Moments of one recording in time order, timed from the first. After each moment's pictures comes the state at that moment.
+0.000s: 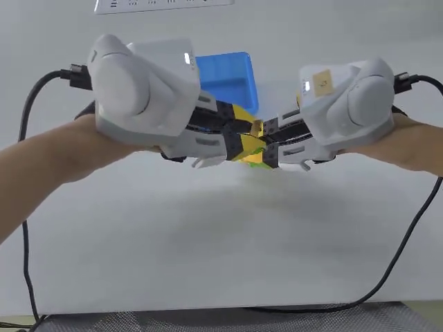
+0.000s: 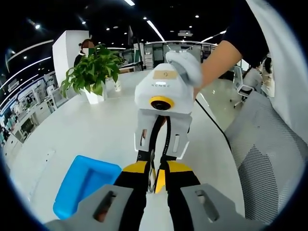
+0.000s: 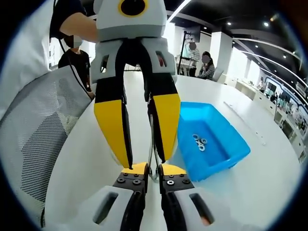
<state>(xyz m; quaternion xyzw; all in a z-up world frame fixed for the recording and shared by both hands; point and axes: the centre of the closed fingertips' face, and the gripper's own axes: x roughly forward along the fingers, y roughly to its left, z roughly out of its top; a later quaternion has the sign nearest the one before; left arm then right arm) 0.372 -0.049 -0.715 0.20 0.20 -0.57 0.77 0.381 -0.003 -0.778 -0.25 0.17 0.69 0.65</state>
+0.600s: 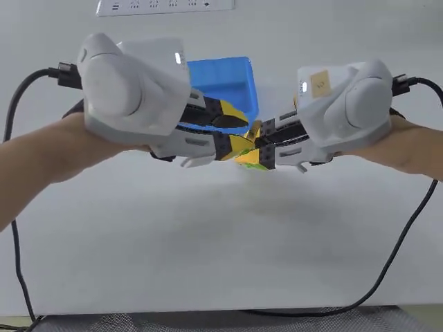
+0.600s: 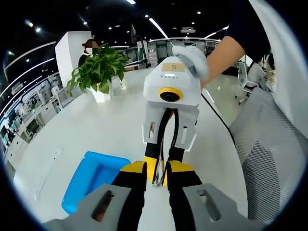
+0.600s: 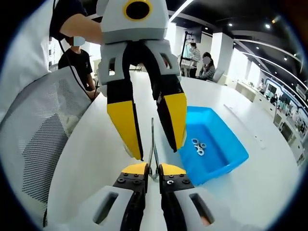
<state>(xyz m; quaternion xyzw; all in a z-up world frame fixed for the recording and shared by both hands) 0.377 -0.029 -0.708 0.22 0.20 -0.54 0.79 0.377 0.001 -0.766 -0.26 0.17 0.69 0.65</state>
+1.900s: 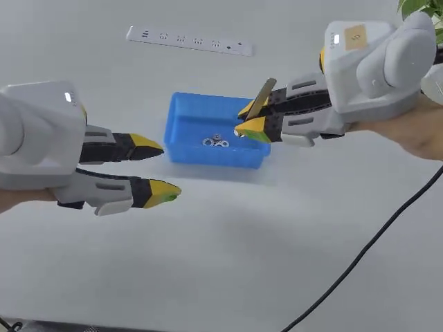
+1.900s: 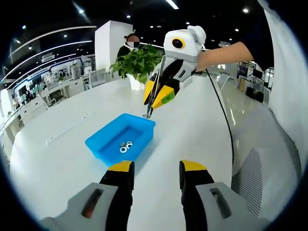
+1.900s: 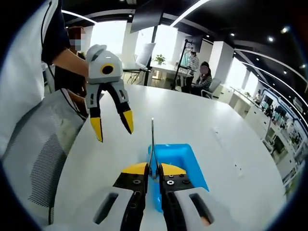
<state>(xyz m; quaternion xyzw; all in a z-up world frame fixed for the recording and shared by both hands) 0.338 0.083 -0.704 0.11 0.23 -0.43 0.87 0.411 0.038 -0.673 -0.28 0.13 0.68 0.66</state>
